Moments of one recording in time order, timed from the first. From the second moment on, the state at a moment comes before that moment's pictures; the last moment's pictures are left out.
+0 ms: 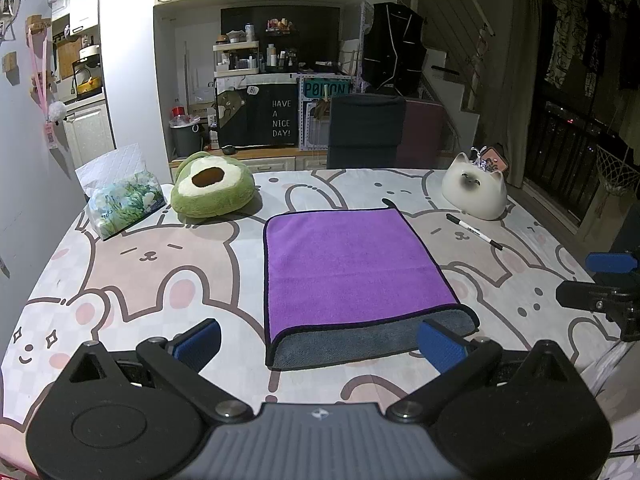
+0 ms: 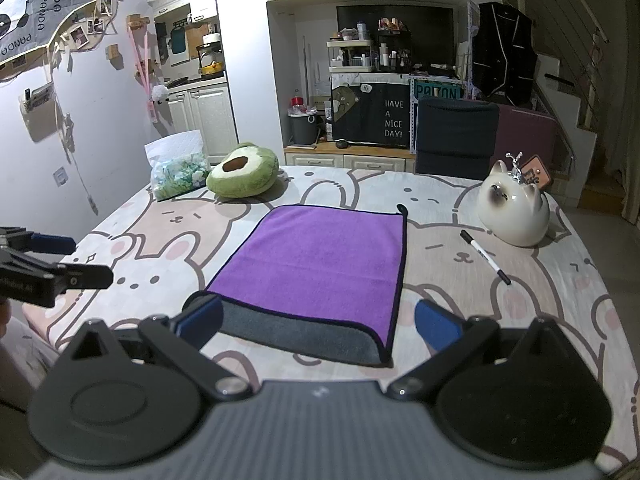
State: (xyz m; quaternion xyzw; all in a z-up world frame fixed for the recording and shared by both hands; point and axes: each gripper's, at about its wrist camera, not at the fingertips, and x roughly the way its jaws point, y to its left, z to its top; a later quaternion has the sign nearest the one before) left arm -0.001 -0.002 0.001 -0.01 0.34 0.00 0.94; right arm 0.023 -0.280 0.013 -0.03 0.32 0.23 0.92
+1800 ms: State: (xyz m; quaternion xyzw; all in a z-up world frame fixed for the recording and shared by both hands) left arm 0.000 -0.002 0.003 -0.01 0.34 0.00 0.94; right arm 0.023 -0.282 0.011 -0.03 0.33 0.23 0.92
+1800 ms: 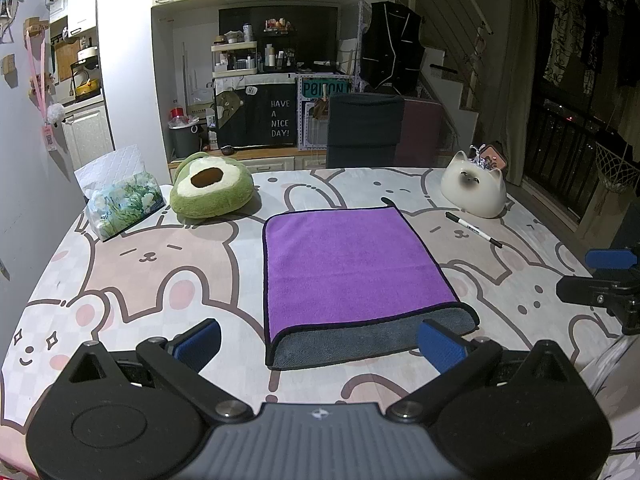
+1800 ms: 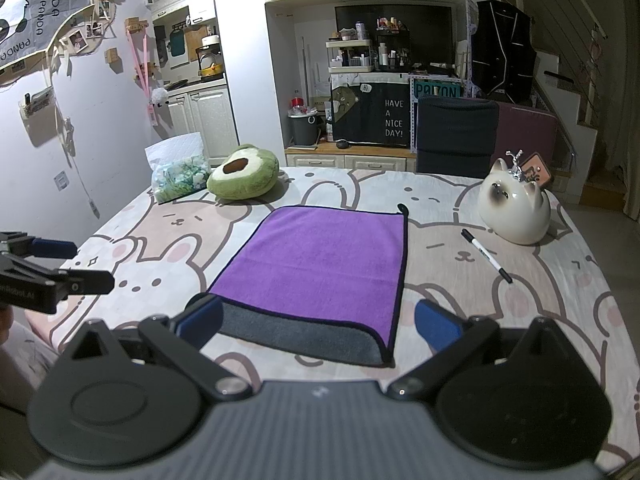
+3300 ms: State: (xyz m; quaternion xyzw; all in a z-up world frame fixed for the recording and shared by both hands) left arm 0.082 0.017 -0.039 0.02 0.35 -0.08 0.93; right arm 0.087 -0.267 -0.006 -0.12 0.31 0.27 0.90
